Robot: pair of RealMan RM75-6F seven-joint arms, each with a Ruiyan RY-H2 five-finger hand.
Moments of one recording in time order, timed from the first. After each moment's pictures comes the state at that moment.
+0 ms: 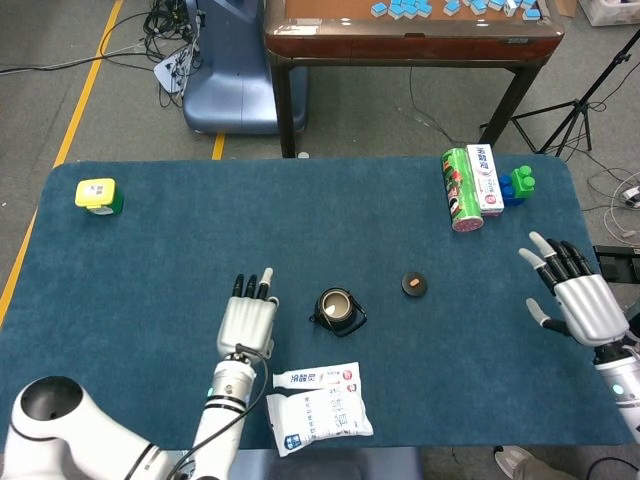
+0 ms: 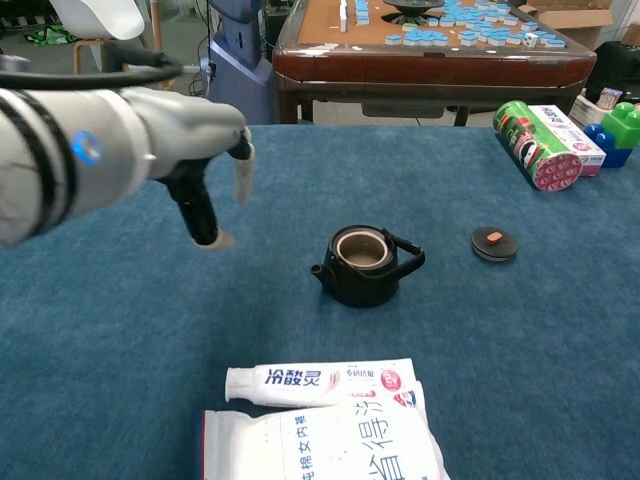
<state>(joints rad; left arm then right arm) -1.06 -1.75 -0.38 -2.20 0.32 1.85 1.35 0.29 -1.13 0.04 -1.27 -1.60 1.40 0.22</state>
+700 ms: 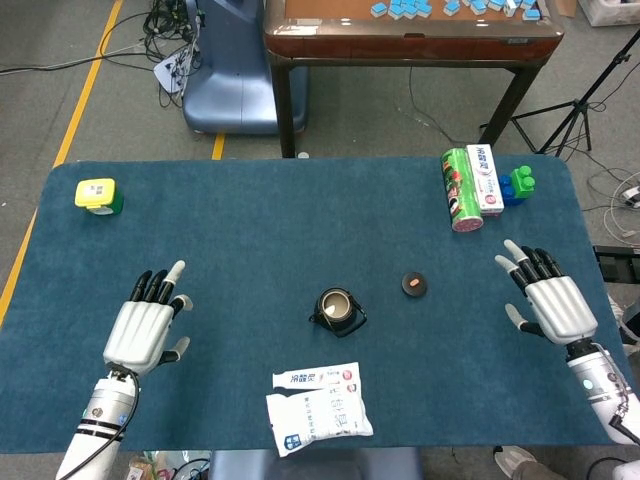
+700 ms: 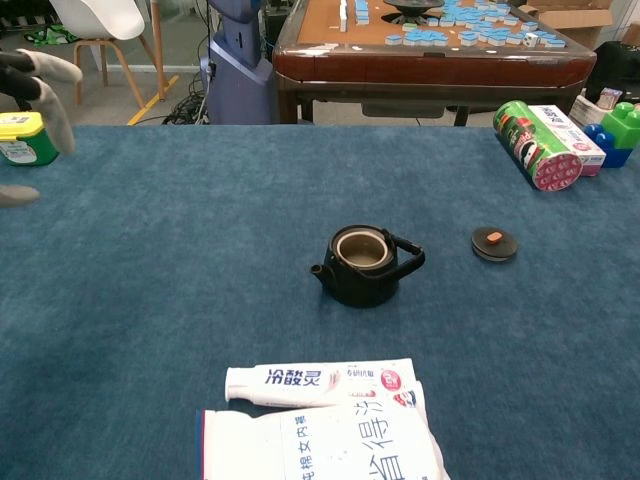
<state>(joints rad) -0.69 -1.19 0.11 -2.31 0.98 1.65 0.78 0.34 -1.10 0.05 -1.46 -1.51 1.23 0.02</state>
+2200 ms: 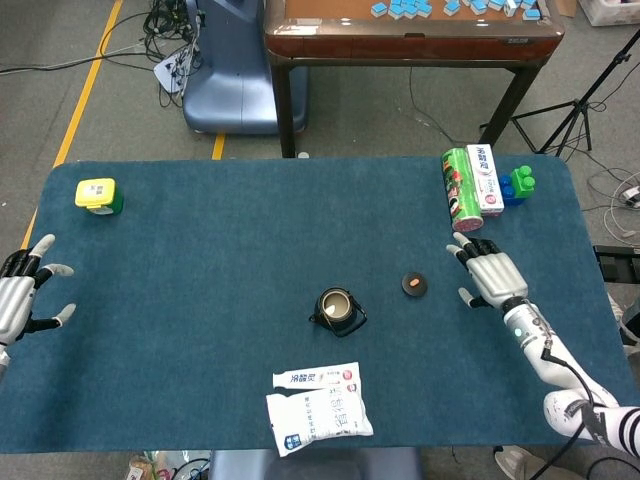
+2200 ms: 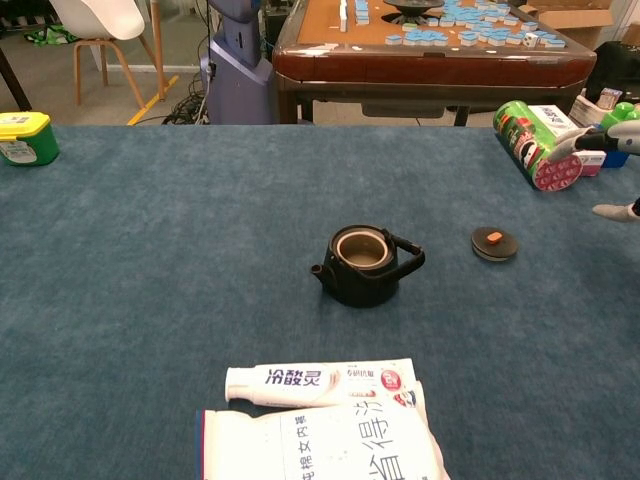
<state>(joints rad) -0.39 -1.03 -0.01 -1.44 1.30 1.27 -0.24 0.61 -1.20 0.13 -1.48 -1.09 0.79 -0.25</state>
